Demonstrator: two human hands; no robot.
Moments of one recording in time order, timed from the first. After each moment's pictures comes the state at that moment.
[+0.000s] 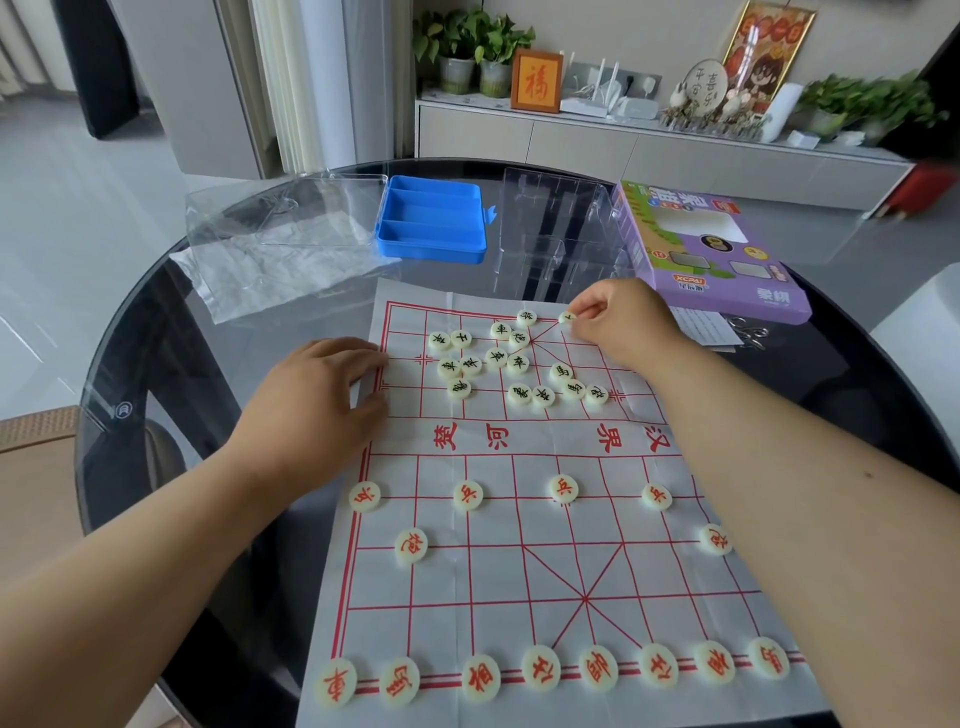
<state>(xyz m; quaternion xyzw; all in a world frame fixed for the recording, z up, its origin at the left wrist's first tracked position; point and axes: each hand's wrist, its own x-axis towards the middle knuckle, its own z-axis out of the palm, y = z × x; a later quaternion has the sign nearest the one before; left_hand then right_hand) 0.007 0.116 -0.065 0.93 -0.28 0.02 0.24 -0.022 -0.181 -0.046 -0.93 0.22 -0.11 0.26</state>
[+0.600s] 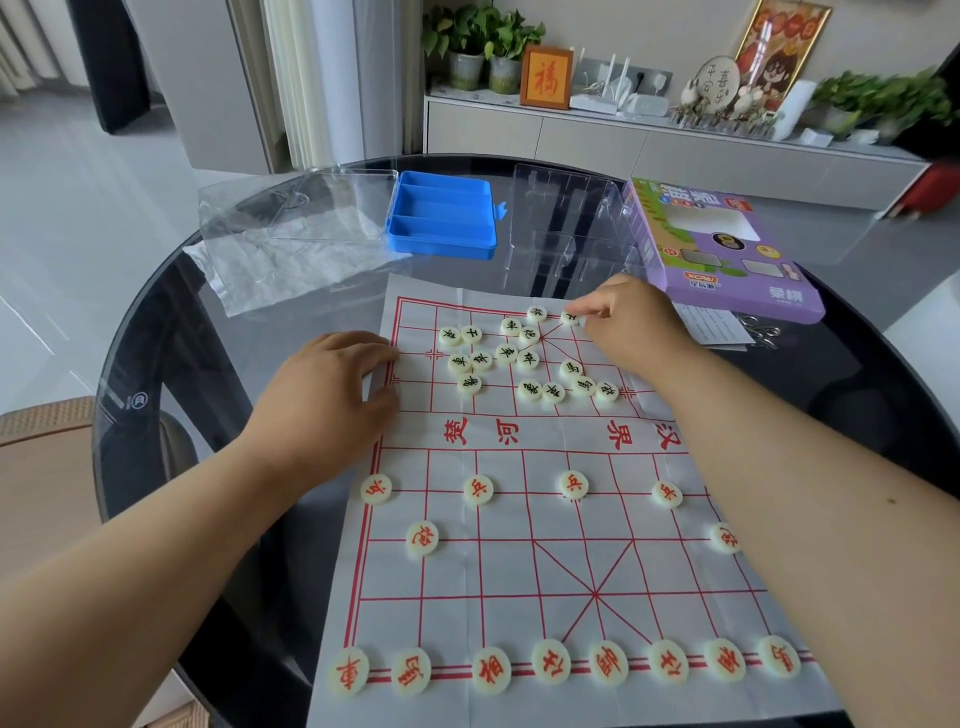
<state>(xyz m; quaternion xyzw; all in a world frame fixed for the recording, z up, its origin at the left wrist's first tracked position) 0.006 0.116 -0.064 0.93 -0.27 0.02 0.24 -0.028 -0.172 -0.046 -0.96 0.15 -0.13 0.21</state>
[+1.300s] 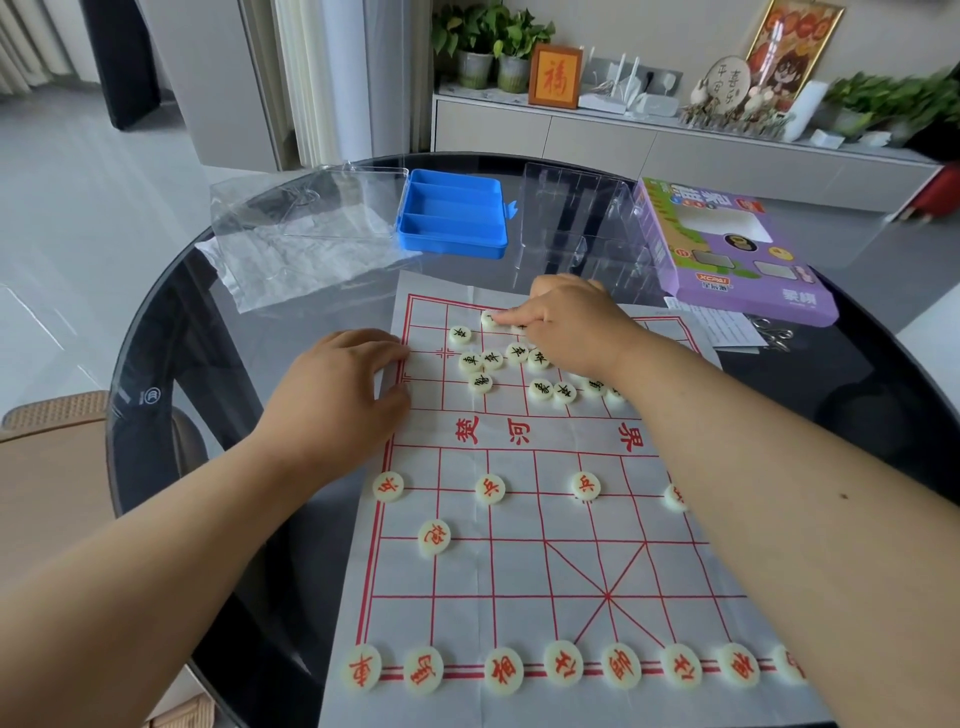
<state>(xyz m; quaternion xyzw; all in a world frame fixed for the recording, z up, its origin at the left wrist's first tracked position) 0.007 0.115 -0.064 0.93 -0.28 0.02 0.24 -0.008 -0.120 -0.034 -0.99 0.03 0.00 0.13</state>
